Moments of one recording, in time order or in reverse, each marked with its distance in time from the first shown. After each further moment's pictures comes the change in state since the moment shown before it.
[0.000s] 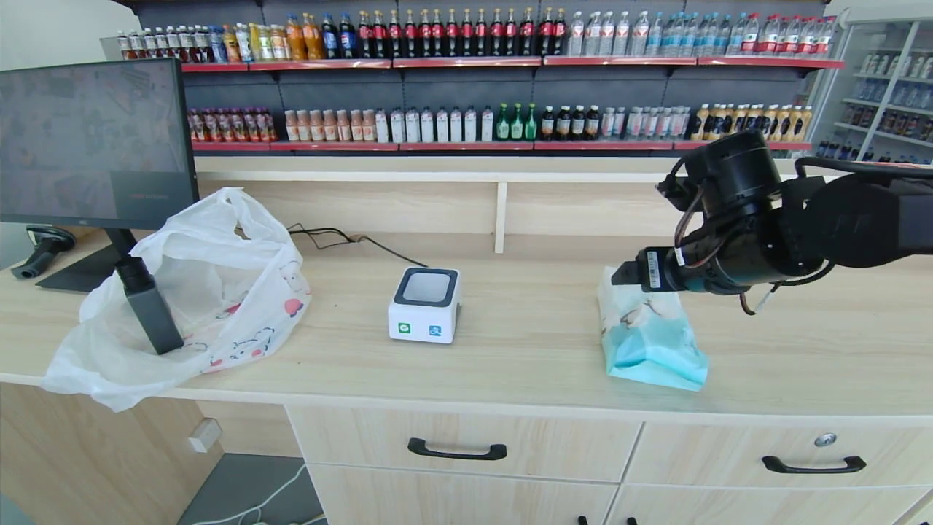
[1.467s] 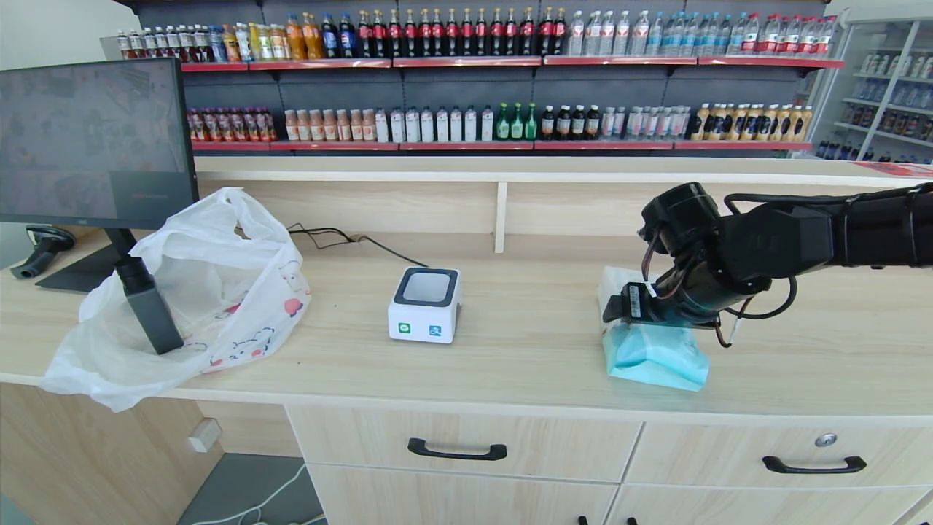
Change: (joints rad) left arm 0.000 0.000 0.000 0.000 0.000 0.000; right arm -0.030 0.151 -0.064 0.131 0.038 0.144
